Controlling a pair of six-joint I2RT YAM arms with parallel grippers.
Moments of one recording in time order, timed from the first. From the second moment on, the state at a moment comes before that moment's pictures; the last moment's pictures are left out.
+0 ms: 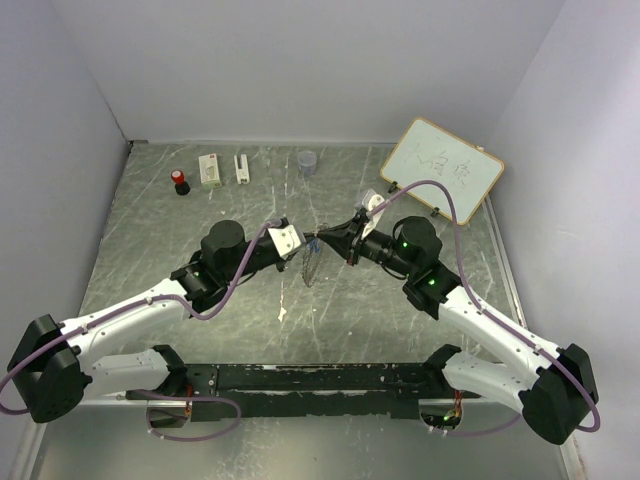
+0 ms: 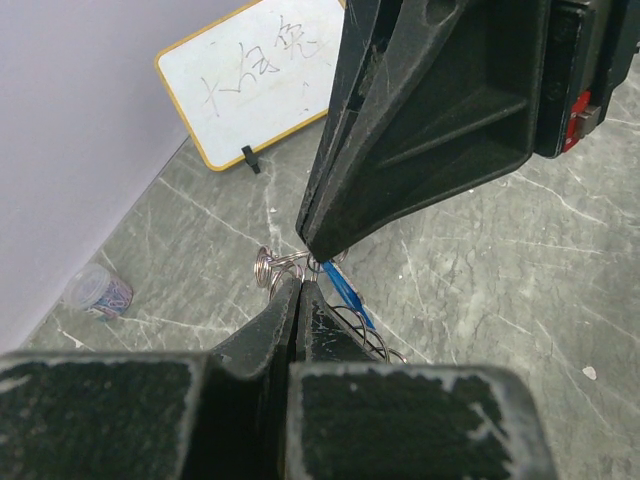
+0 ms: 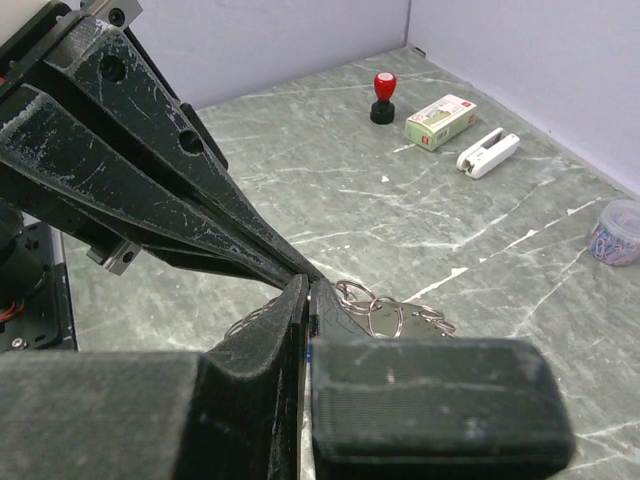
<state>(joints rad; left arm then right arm) -0.83 1.12 0.71 0.36 0.26 0.33 0.66 1.00 0.67 0.34 -0.42 0.02</state>
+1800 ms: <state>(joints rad) -0.83 1.06 0.70 0.38 0.25 0.32 0.66 1.01 0.69 0.35 -0.34 0.04</state>
